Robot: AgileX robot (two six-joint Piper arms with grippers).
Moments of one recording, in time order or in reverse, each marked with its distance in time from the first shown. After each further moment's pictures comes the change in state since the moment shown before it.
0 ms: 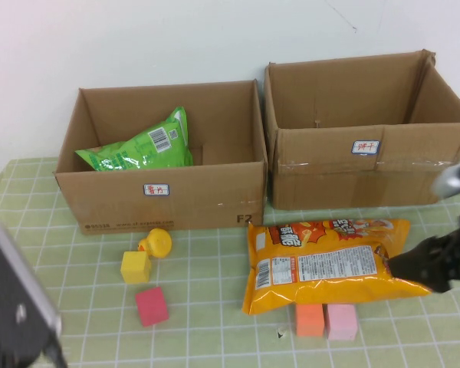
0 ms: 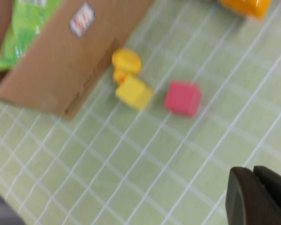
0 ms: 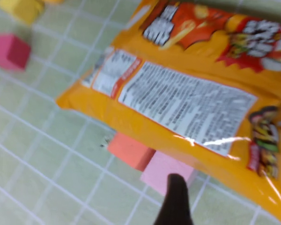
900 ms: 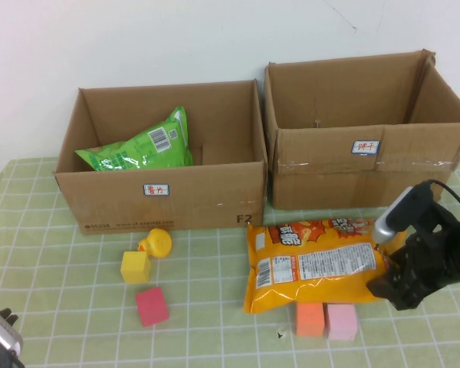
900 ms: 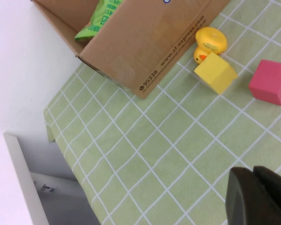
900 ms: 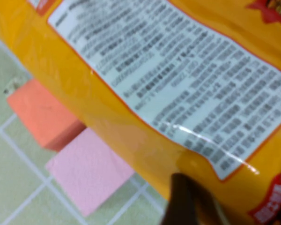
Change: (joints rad) right arm 0.112 0.297 -0.084 0.002 -0.234 -0.391; left arm 0.000 -0.163 0.261 0.438 -0.163 -0.385
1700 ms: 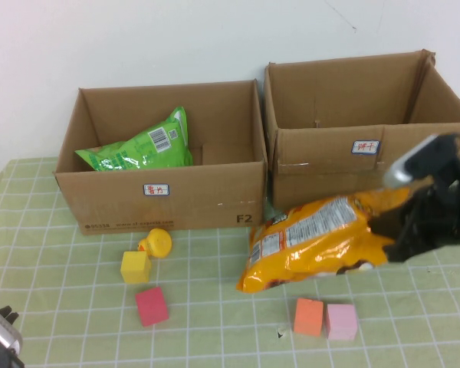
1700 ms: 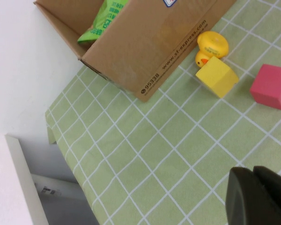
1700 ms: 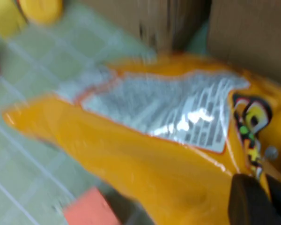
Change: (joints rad) right arm 0.000 -0.147 -0.026 0.216 0.057 -0.032; left arm 0.000 0.000 0.000 0.009 -0.008 -0.014
